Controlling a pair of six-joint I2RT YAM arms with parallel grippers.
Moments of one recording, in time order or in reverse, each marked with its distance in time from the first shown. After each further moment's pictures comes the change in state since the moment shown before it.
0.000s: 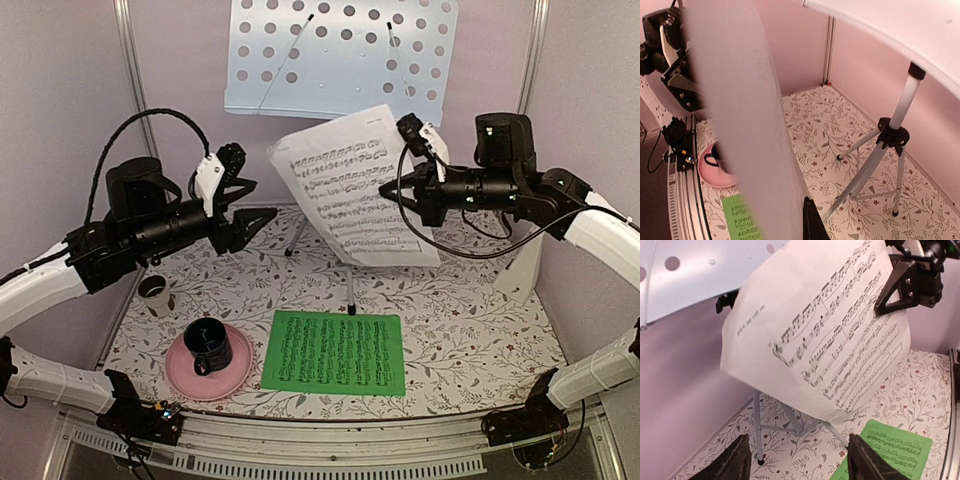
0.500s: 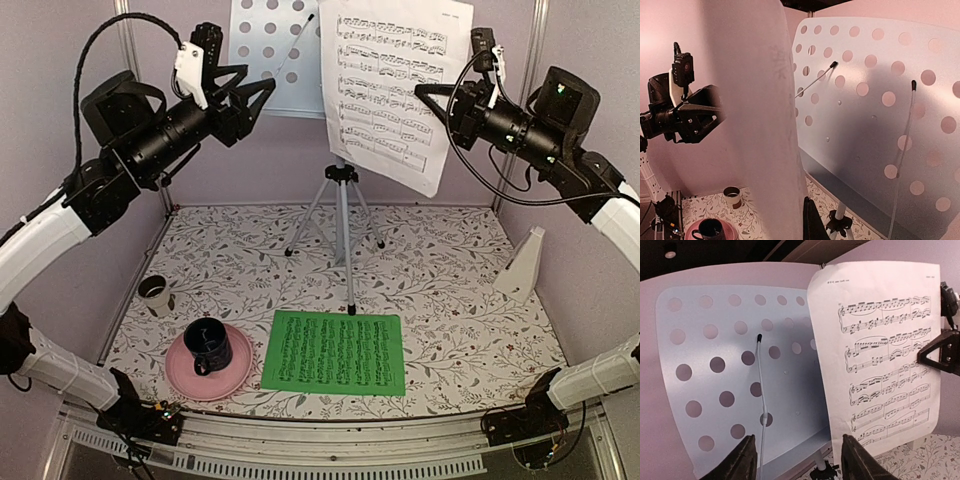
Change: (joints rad) left arm 0.002 0.190 0.423 0.179 -0.140 0.015; right arm -0.135 -0.051 0.109 0.340 -0.030 0.121
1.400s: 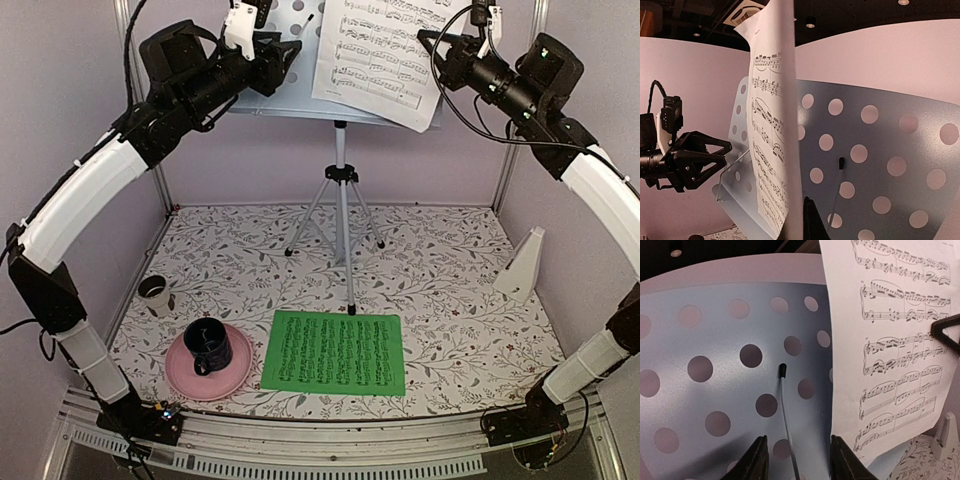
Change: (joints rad) left arm 0.083 0.417 0.570 -0.155 0.008 0.034; right arm -0.103 0.229 0.276 0.172 0.076 0.065
